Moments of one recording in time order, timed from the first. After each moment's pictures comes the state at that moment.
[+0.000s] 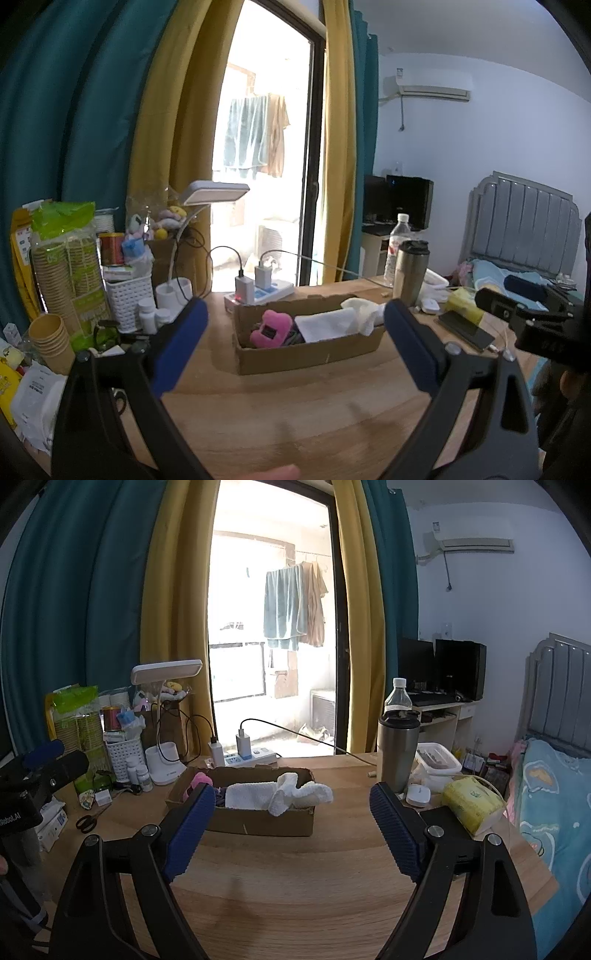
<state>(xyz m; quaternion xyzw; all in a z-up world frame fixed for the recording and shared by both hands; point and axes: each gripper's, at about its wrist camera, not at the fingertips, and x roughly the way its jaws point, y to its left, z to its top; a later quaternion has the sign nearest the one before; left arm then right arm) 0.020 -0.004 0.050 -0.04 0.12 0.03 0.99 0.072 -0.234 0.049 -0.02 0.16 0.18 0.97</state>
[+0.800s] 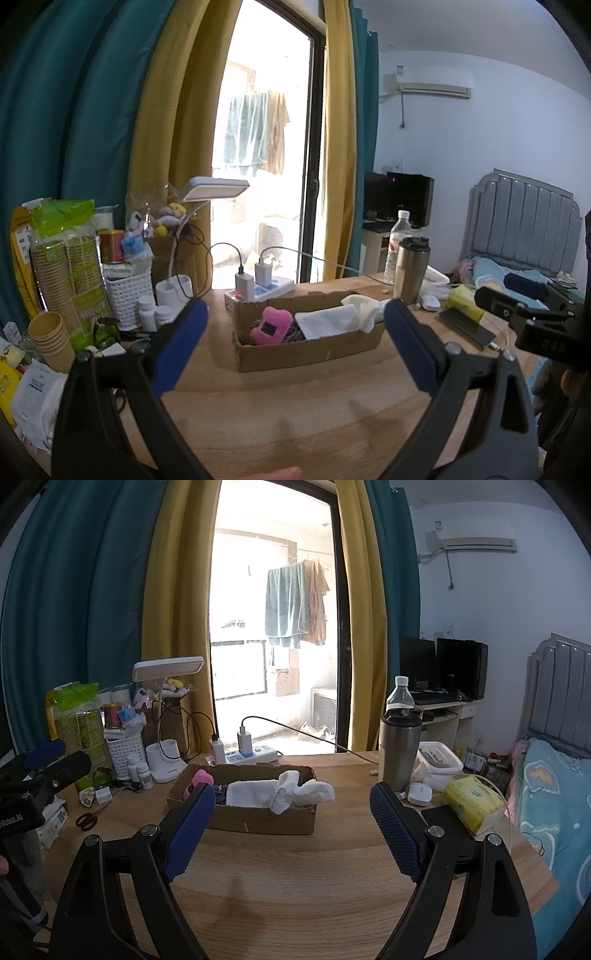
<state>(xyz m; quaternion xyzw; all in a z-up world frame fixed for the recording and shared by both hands) 0.021 -0.007 0.047 -0.04 0.13 0.03 0.99 0.072 -0.232 0.048 -0.03 0.17 0.18 0.97</state>
